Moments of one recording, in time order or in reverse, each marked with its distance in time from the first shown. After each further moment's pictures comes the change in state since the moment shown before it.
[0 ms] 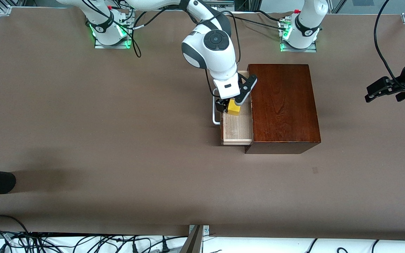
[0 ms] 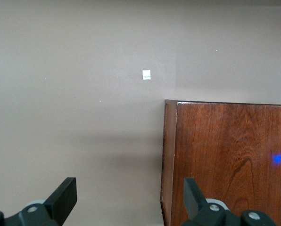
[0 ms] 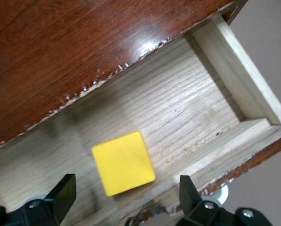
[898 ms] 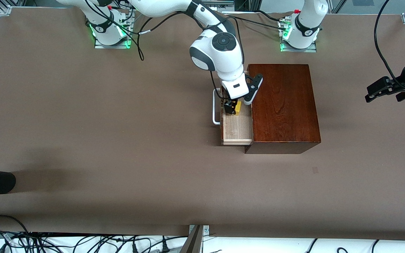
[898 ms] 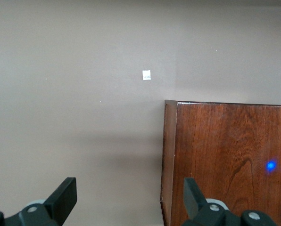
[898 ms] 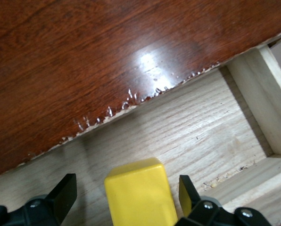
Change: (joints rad) left arm 0.000 0.000 0.000 0.001 0.000 0.000 0.000; right arm 0.035 0.076 0.000 0.047 -0.029 0.072 -0.029
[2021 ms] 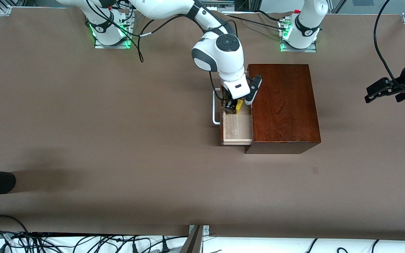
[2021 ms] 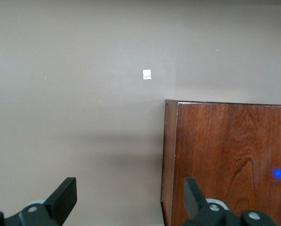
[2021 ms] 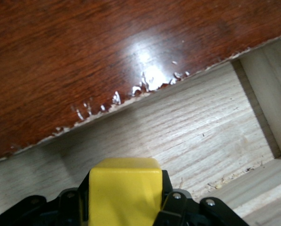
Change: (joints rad) left arm 0.001 0.005 0.000 0.000 0.000 0.000 0.000; right arm 0.014 0.021 -0.001 -0.002 -0.069 -0.003 0.000
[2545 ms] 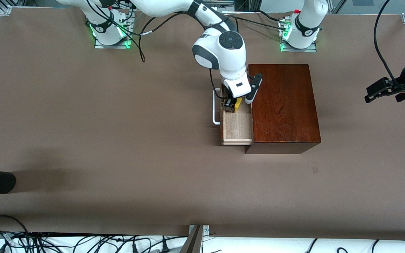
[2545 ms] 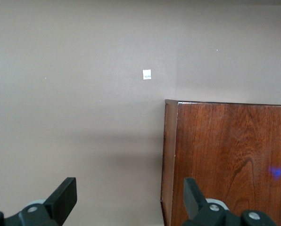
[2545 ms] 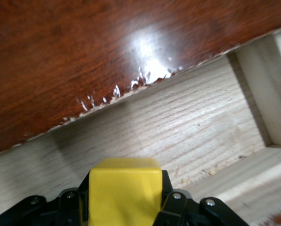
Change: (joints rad) left arm 0.000 0.000 0.000 0.000 0.000 0.000 0.000; right arm 0.002 -0.007 0.000 0.071 0.000 -0.136 0.000
